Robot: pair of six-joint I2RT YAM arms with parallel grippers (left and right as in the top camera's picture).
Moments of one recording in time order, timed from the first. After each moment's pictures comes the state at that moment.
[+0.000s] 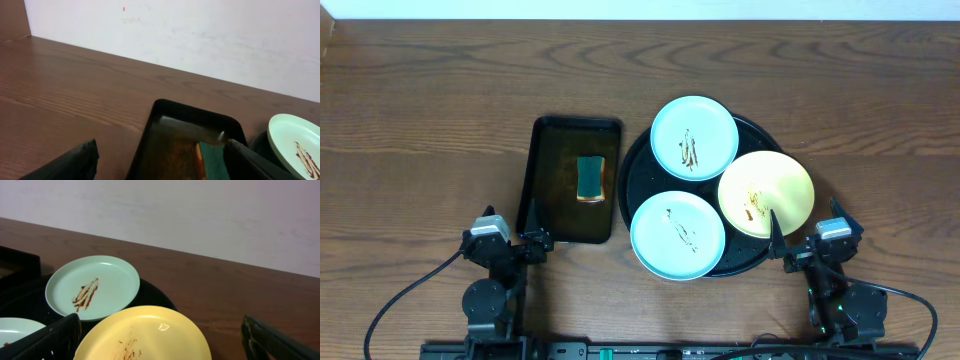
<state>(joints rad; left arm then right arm) 0.02 0.01 0.01 -0.11 -0.03 -0.22 0.09 0.01 0.01 -0.06 -0.10 -0.08</state>
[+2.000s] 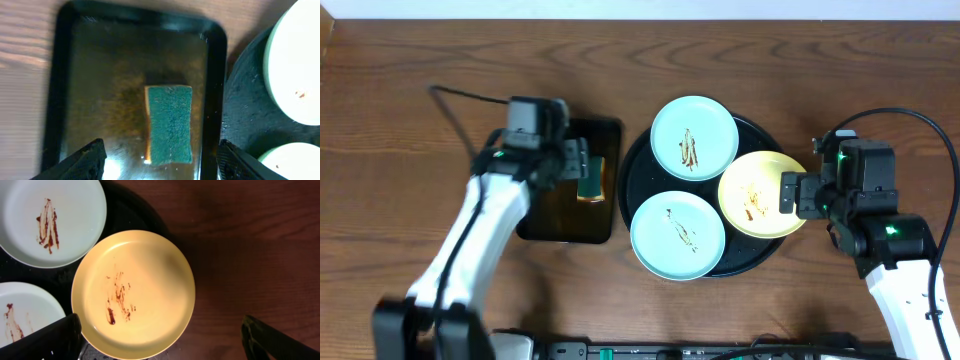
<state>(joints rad) -0.16 1.52 1.05 -0.62 0.11 -0.22 0.09 1.07 0.90 -0.75 0.04 0.08</state>
